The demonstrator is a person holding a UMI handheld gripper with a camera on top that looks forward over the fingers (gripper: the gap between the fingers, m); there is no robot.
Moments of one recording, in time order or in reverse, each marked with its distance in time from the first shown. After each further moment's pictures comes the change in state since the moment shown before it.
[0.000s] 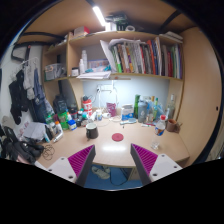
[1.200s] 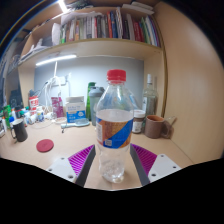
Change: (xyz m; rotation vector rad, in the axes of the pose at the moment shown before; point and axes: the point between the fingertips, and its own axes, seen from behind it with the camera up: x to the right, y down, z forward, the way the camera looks) arm 0.311 0.080 0.345 0.170 0.239 0.024
